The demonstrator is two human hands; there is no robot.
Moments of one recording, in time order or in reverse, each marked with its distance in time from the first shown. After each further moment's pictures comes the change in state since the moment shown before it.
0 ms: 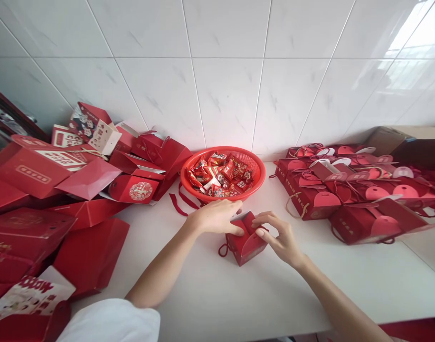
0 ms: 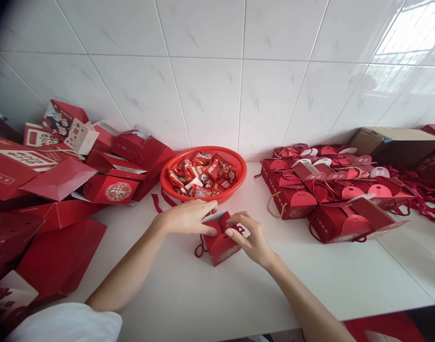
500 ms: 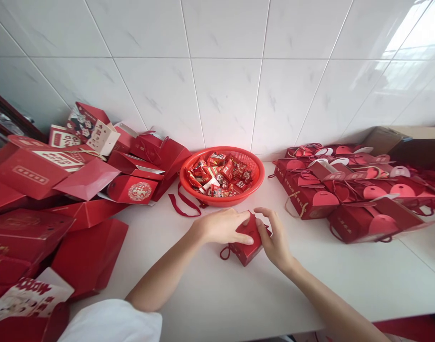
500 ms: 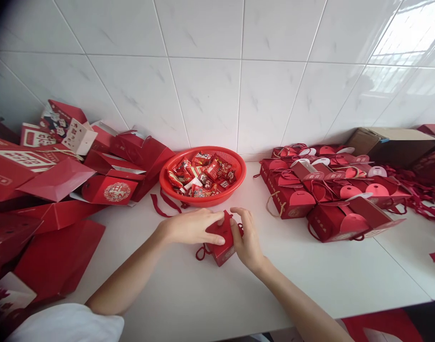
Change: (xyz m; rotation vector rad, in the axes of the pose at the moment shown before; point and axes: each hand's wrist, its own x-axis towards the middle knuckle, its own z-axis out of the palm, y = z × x) left_hand 0.000 0.009 0.012 -0.050 -0.094 0.067; right_hand -0.004 0.004 0.025 -0.116 0.259 0.098
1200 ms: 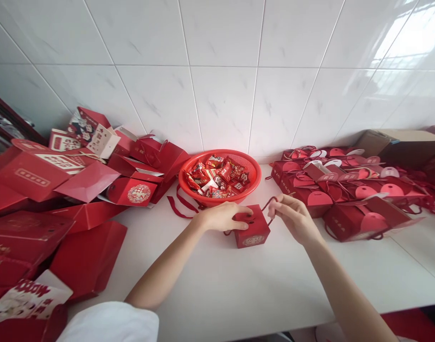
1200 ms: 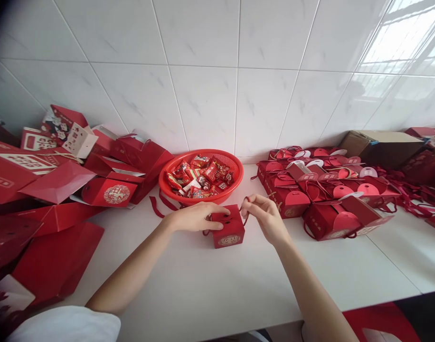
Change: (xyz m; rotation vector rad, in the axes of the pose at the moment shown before) left_hand 0.019 -0.020 0.001 -0.198 0.109 0.134; right_hand 0.047 -0.025 -0.063 0.639 -0.197 0.272
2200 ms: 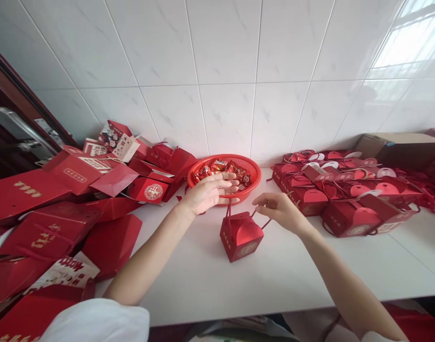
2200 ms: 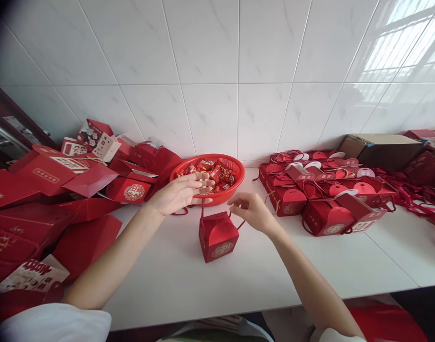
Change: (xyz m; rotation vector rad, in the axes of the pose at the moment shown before) left_hand -0.050 0.034 -0.030 -1.335 0.387 0.071; right_hand -0.002 -0.019 0.022 -0.551 -0.151 -0.042
